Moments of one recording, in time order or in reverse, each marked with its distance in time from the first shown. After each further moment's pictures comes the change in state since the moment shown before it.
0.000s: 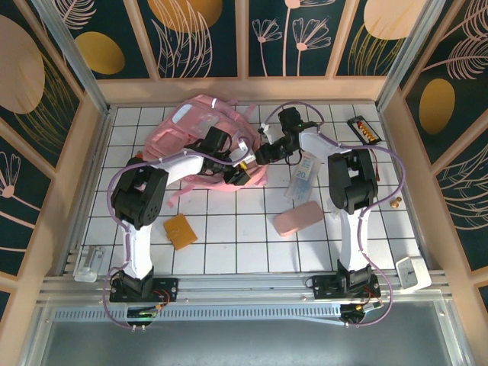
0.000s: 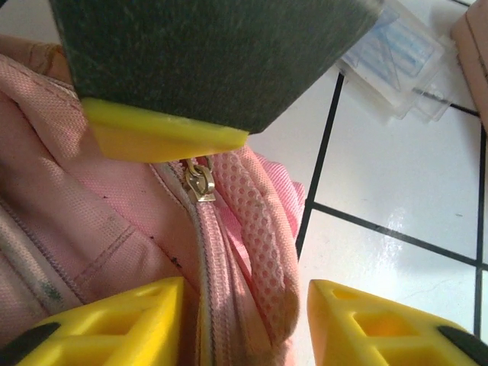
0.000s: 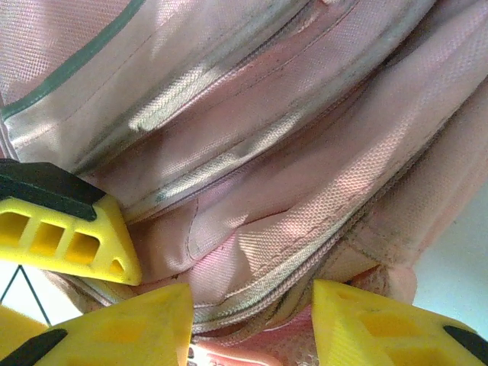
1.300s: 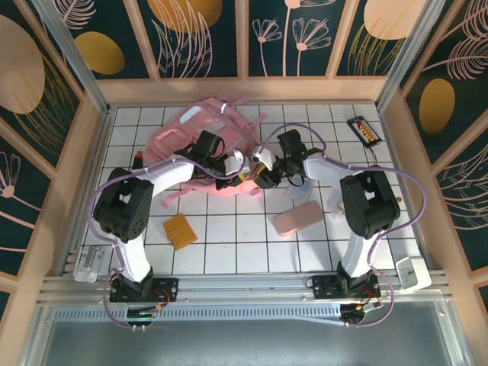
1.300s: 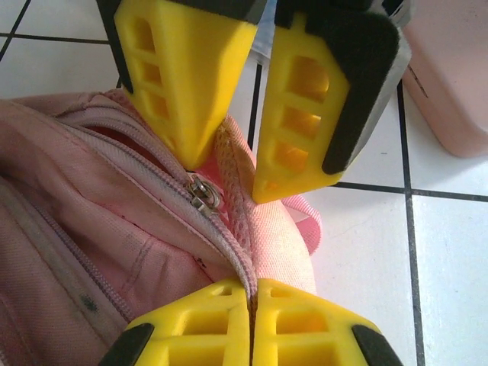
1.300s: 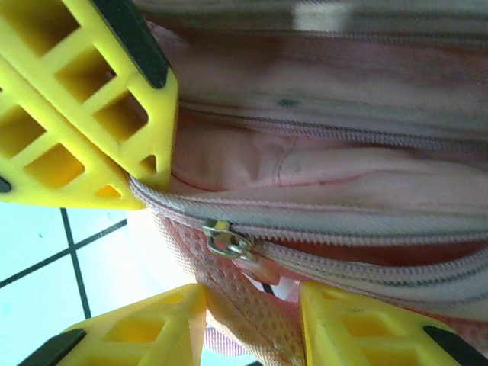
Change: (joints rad) left arm -0.002 -0.187 -0.158 -0.005 0.038 0.260; right arm 0.102 -0.312 -0.462 0.293 0.009 -0.361
